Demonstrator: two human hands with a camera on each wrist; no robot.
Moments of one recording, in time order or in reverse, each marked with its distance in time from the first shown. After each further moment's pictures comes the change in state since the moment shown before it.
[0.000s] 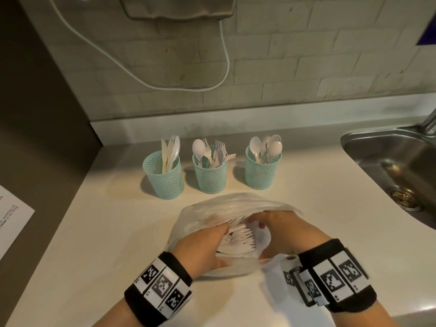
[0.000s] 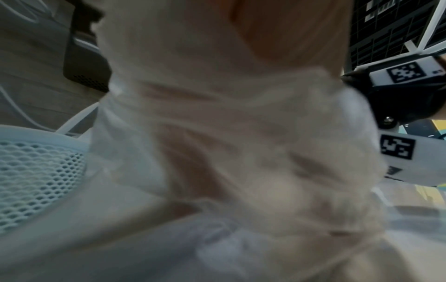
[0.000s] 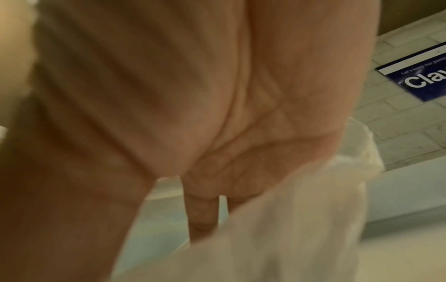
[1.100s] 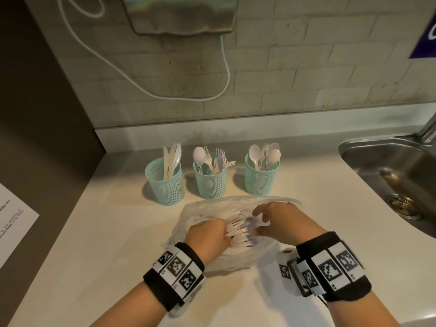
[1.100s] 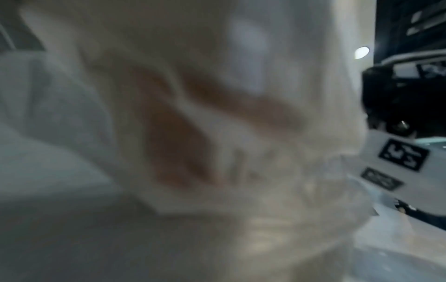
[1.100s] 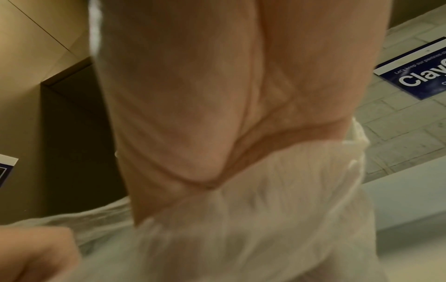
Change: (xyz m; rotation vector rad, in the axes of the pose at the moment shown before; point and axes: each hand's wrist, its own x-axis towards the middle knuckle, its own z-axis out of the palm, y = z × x) left_hand 0.025 0.015 -0.011 0.060 0.108 -0.160; right_hand 0.000 -0.007 -0.028 0.039 0.085 0.116
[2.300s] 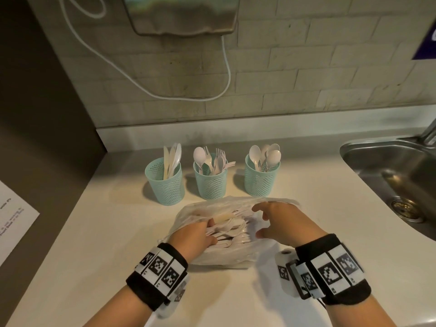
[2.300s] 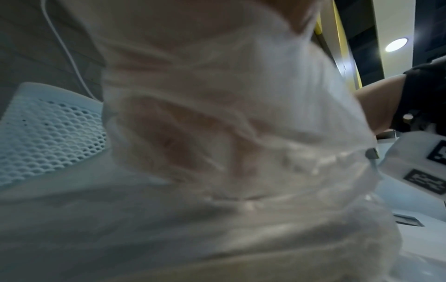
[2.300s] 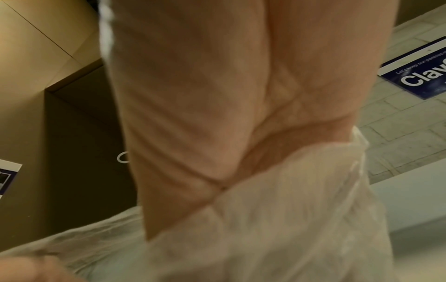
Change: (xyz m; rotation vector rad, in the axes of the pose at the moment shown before) left_hand 0.000 -0.028 -0.001 -0.202 -0.034 -0.150; right_hand -0.001 0.001 -0.001 0.029 0.056 -0.004
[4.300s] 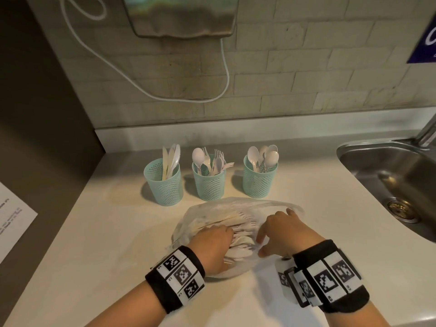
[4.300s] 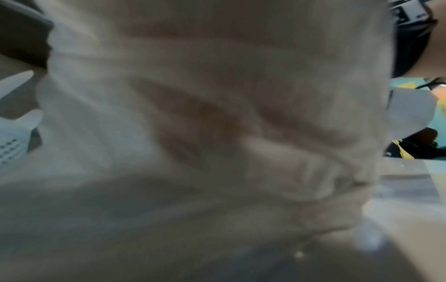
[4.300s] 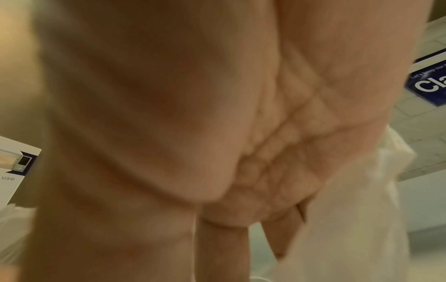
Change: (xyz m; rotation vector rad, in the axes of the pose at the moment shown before) left_hand -0.001 0.018 0.030 0.439 -0.088 0.391; right_hand -0.013 -0.003 0.004 -0.269 -0.208 0.000
